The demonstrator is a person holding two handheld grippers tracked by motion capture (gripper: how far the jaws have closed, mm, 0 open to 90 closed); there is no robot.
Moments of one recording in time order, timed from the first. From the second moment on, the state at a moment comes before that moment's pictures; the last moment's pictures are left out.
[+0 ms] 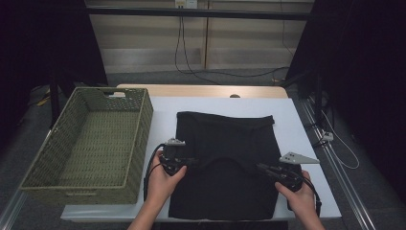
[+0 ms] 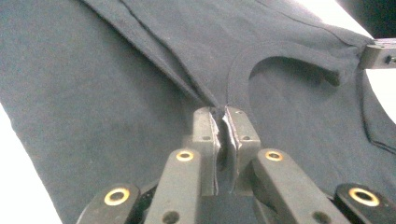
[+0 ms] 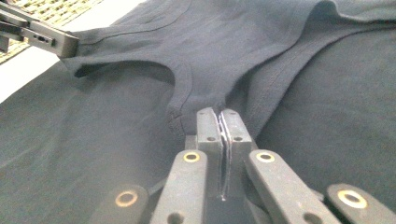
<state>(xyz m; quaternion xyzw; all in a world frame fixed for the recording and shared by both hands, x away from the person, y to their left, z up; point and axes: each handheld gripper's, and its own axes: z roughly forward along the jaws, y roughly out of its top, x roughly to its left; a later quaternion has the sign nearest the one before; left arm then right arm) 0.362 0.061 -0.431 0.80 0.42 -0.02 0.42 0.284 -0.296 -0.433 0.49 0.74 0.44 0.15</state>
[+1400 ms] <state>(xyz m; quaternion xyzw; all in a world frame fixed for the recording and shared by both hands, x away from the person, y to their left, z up) 0.347 0.080 -0.433 0.80 0.43 0.00 0.42 0.255 -0.295 -0.432 0.48 0.75 0.44 0.14</state>
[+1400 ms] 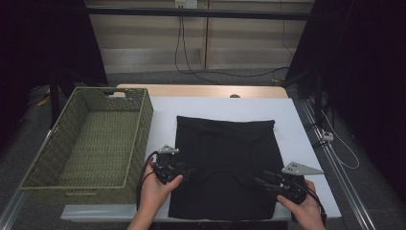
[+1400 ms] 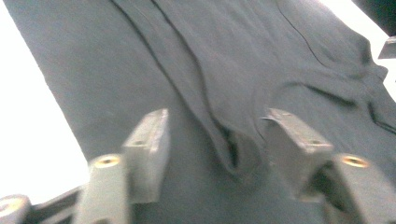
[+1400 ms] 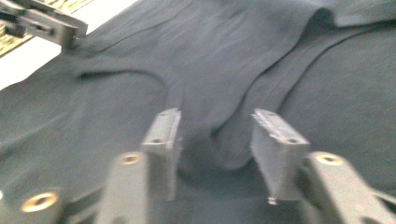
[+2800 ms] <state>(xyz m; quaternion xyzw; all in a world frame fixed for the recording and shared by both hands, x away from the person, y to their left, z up) 0.502 0.070 -0.424 0.76 0.52 0.07 0.39 0.462 -0.348 -0.449 0.62 0.66 0.32 0.28</state>
